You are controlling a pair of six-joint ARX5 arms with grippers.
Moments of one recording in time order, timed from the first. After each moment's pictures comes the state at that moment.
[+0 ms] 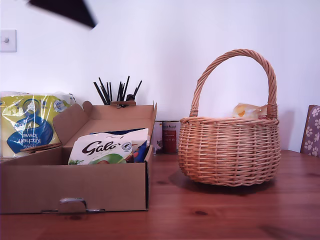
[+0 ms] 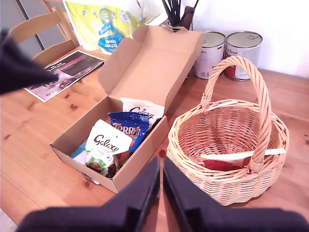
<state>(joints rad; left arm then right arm) -0.52 1.05 0.94 -0.44 0.17 0.16 0.41 0.66 1.02 -0.76 -0.21 0.00</state>
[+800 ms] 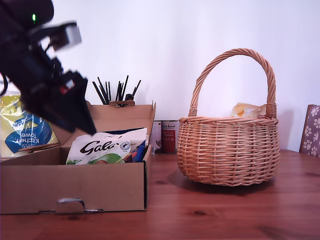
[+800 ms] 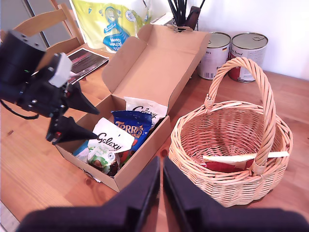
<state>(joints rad) -0.38 1.45 0.86 -0.29 0.27 0.30 0.41 0.66 1.02 -0.76 -0.23 -0.02</state>
